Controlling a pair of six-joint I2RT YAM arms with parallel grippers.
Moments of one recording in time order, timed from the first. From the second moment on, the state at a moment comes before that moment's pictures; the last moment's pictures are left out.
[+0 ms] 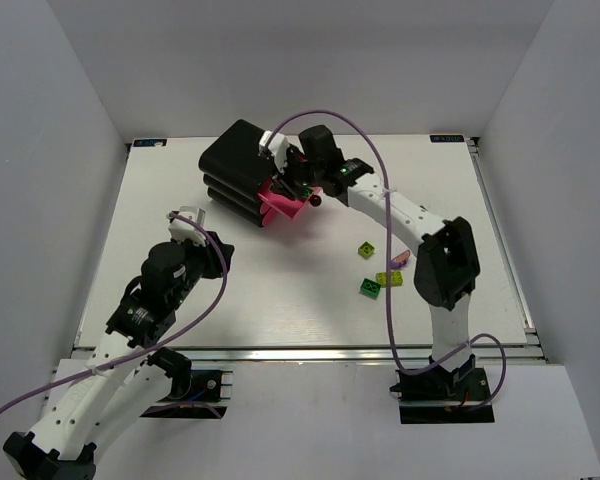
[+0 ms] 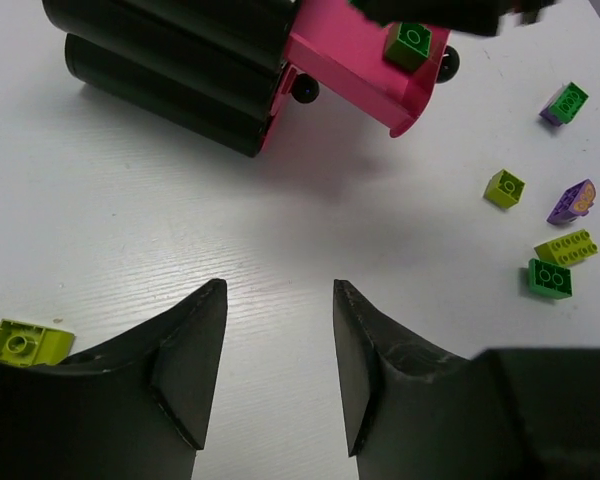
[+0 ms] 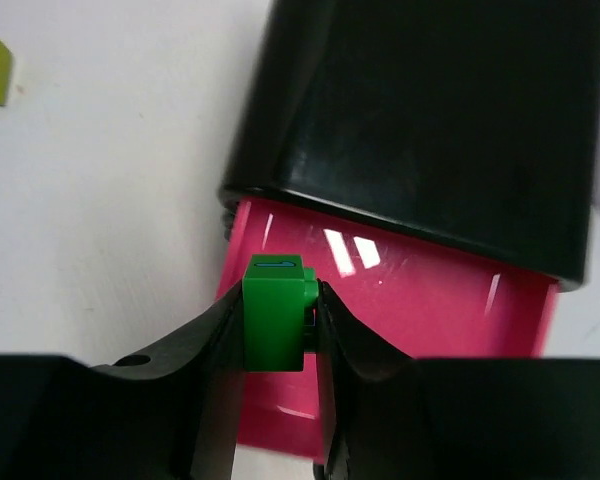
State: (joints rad) left arm -0.49 0.61 0.66 -0.34 -0.16 -0.28; right arm 0.69 1.95 1.81 -0.36 -0.39 -0.43
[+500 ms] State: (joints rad) left arm -0.49 0.66 0.64 -0.29 -0.05 -0.27; right arm 0.63 1.93 1.79 -0.46 -0.41 -0.42
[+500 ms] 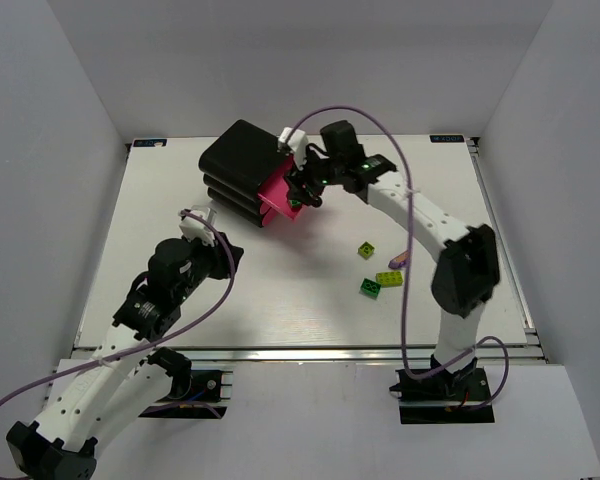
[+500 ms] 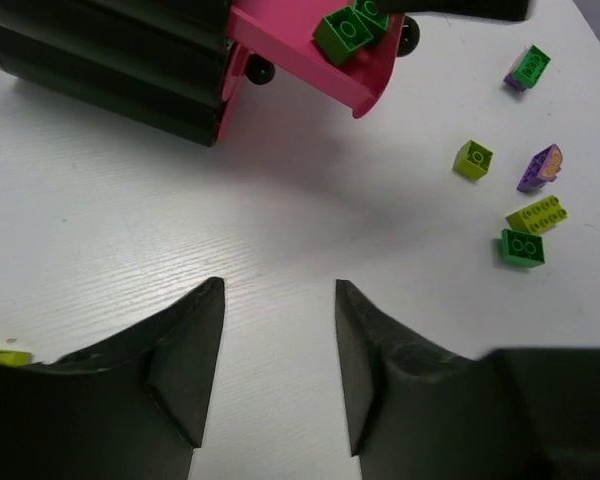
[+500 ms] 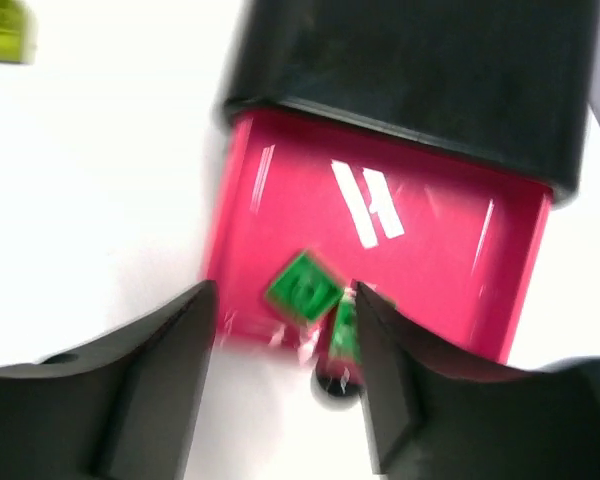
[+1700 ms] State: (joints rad) left arm -0.49 0.68 0.63 -0.26 0.11 -0.24; right arm 0.54 1.64 0.95 -0.56 -0.22 -0.56
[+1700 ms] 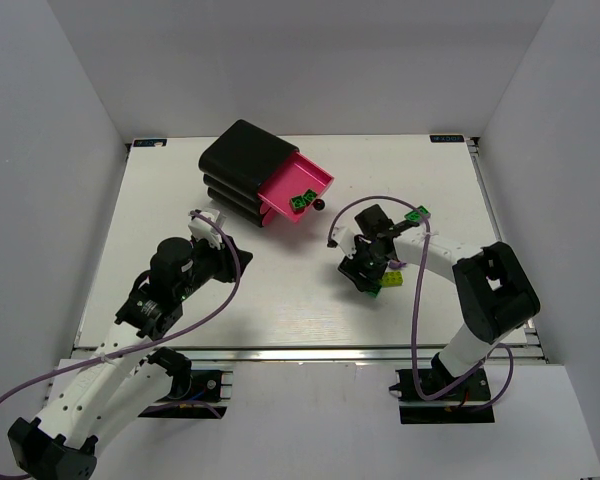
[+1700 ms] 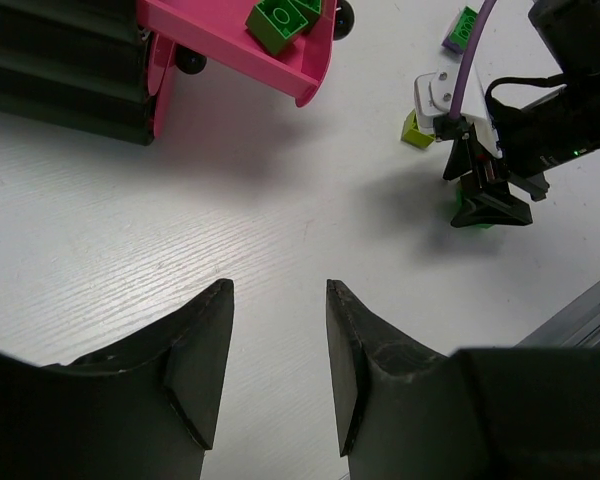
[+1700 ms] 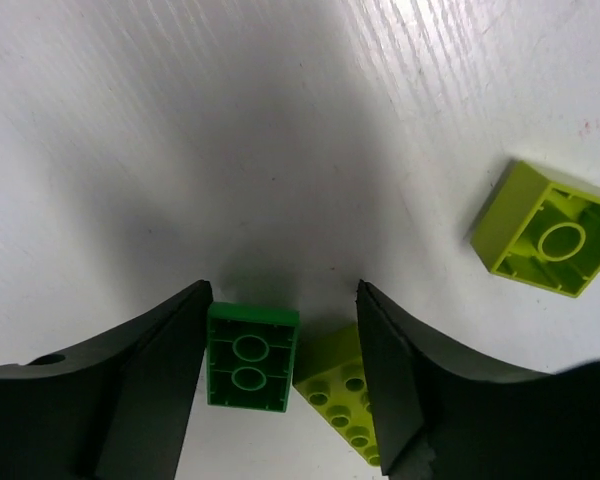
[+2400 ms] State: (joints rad) left arm -0.49 0.68 0.63 -0.26 0.10 -0.25; right arm 0.54 1.64 1.20 -0.67 -0.30 -0.56
